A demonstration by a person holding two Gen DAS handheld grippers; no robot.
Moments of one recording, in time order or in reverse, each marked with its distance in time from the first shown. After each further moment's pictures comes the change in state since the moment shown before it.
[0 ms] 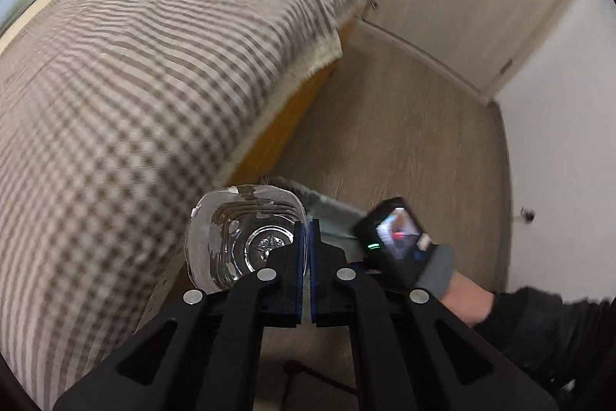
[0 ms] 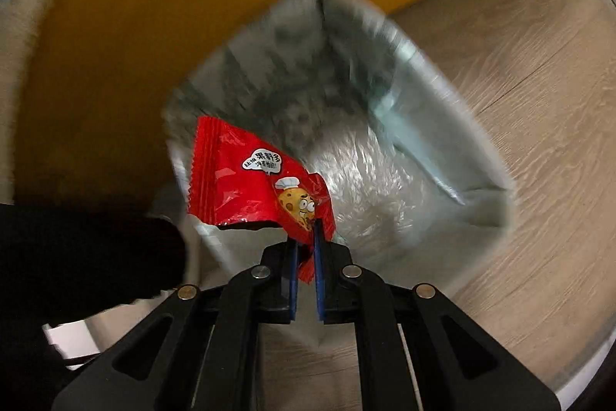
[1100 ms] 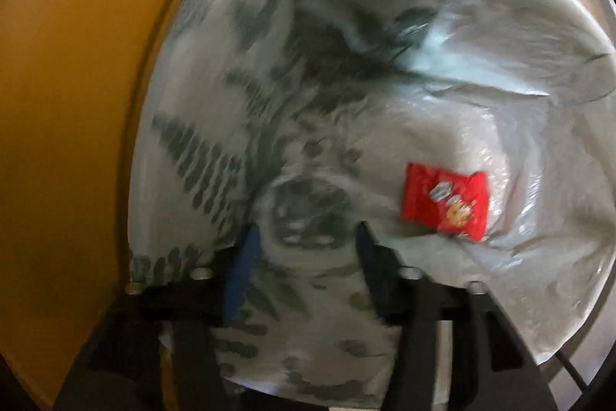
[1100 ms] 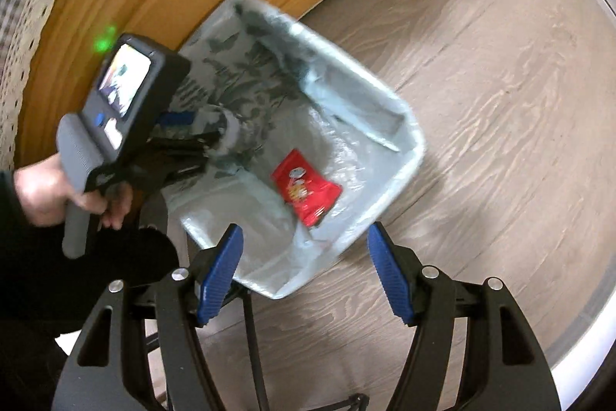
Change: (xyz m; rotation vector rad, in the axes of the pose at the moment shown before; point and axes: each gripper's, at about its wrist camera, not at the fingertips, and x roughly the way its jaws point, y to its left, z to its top) left arm 0.328 0.041 -0.082 0.187 0.523 0.285; right arm -0.056 -0.043 -0.049 0.186 -0.049 -0.004
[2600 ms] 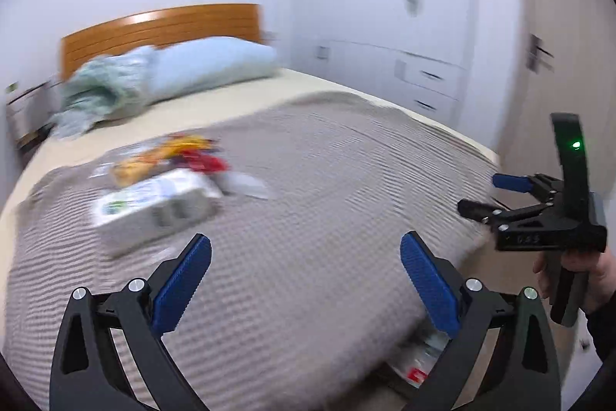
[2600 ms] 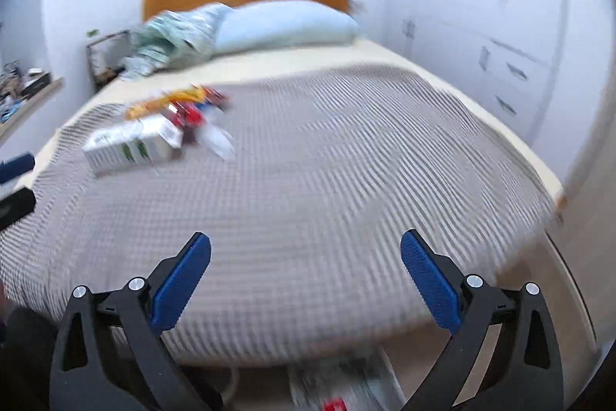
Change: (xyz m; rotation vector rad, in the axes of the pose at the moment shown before) left arm -0.482 0.242 -0.336 -0.725 -1.018 0.171; right arm -0.276 0.339 0.084 -0.604 -0.770 -0.018
